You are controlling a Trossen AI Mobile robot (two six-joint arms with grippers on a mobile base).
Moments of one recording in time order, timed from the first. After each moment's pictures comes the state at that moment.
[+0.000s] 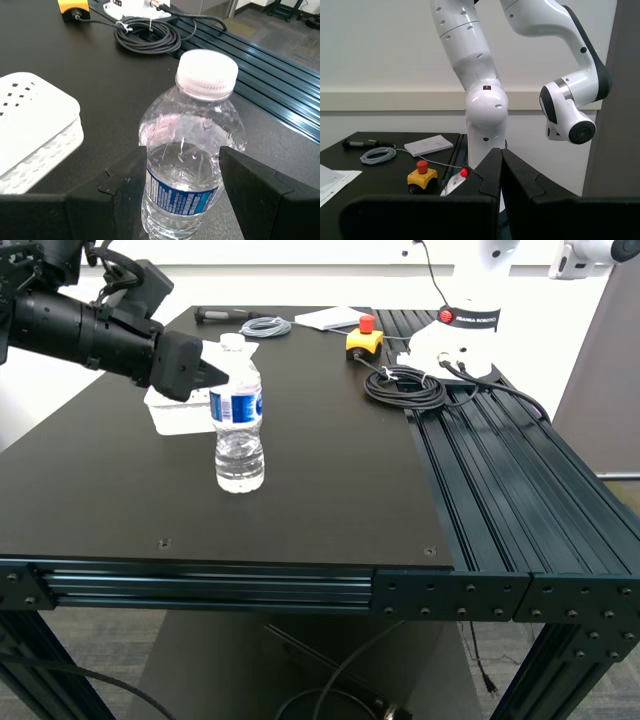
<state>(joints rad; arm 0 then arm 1) 0.00 1.05 0.52 0.62 0.00 0.00 -0.24 1.65 0.52 0.56 0.56 0.24</state>
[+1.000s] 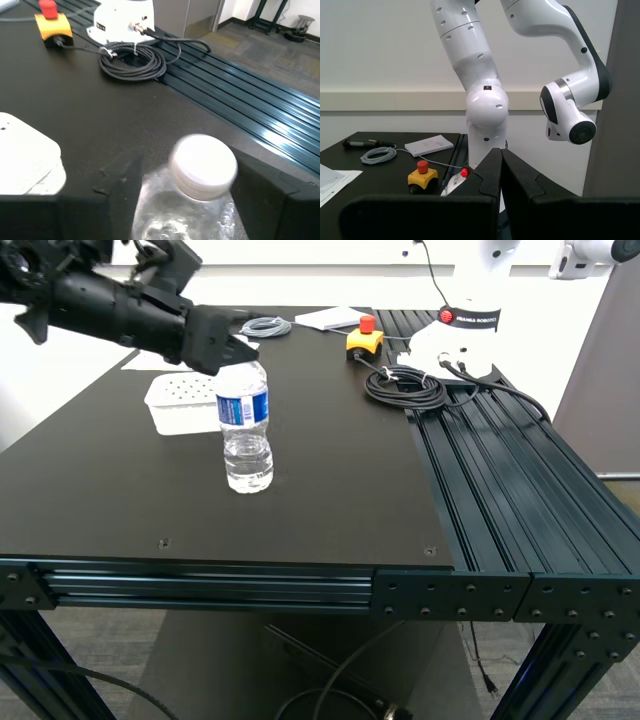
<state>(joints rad) 0.00 1.05 0.52 0.62 0.00 0.00 -0.30 1.72 0.65 0.56 0.59 0.20</state>
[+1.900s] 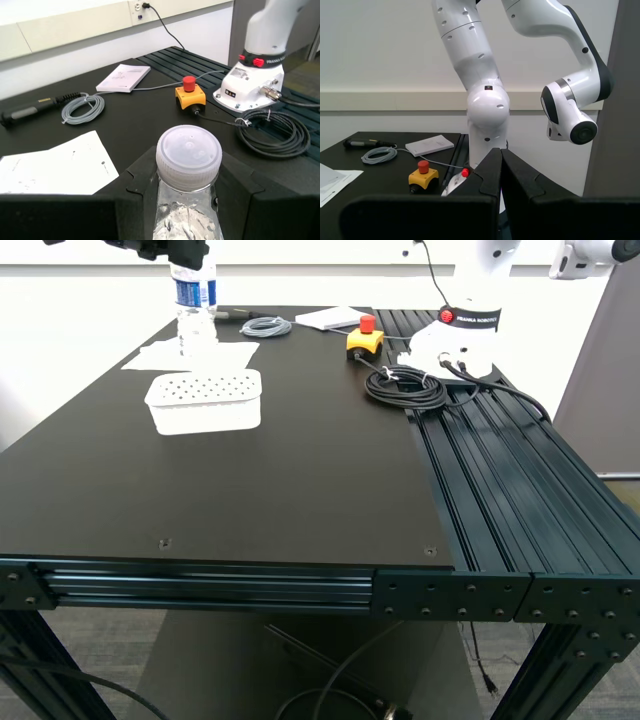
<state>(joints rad) 0.00 1.05 0.52 0.62 0.00 0.00 -0.08 1.96 1.30 0.36 0.48 0.27</state>
